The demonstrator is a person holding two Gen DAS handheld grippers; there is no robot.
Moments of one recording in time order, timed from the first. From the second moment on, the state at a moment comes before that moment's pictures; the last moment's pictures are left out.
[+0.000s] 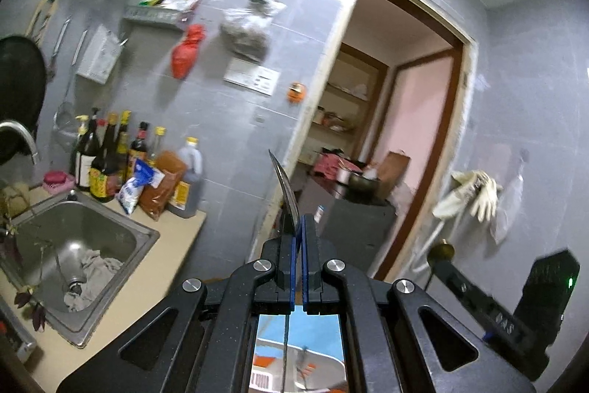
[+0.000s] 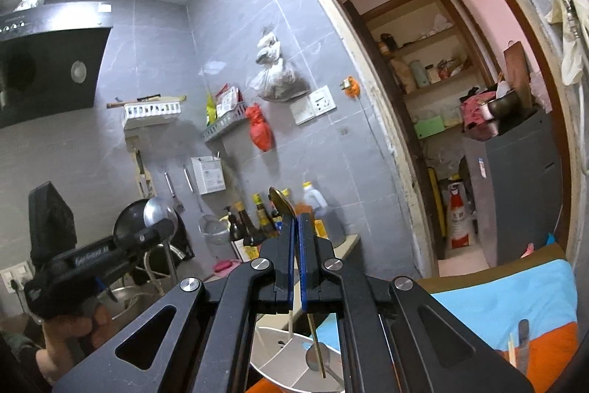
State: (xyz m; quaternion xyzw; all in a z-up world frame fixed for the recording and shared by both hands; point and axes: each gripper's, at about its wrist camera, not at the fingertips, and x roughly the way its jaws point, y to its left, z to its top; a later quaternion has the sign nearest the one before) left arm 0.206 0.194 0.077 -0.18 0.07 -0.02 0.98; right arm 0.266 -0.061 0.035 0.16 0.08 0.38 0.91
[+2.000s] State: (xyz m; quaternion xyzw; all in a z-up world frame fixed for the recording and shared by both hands) left arm 0.199 0.067 -0.002 -0.08 0.10 0.00 0.99; right arm 0.245 -0.167 0.003 0.05 0.10 0.24 0.97
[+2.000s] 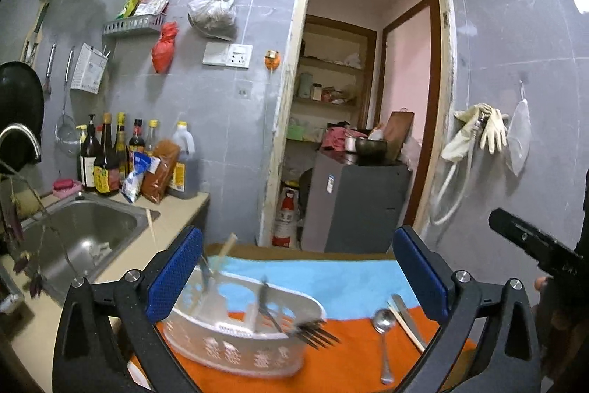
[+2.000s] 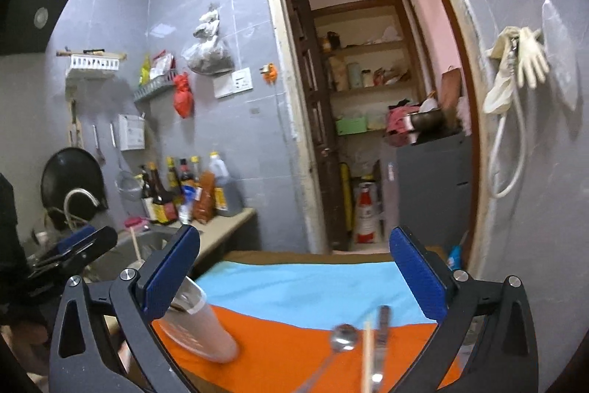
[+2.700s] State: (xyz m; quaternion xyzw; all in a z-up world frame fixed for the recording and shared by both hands) left arm 0.213 -0.042 -0.089 -0.07 0.25 -0.05 0.96; right arm 0.262 -0.266 -0.078 0.05 0.20 0.17 0.96
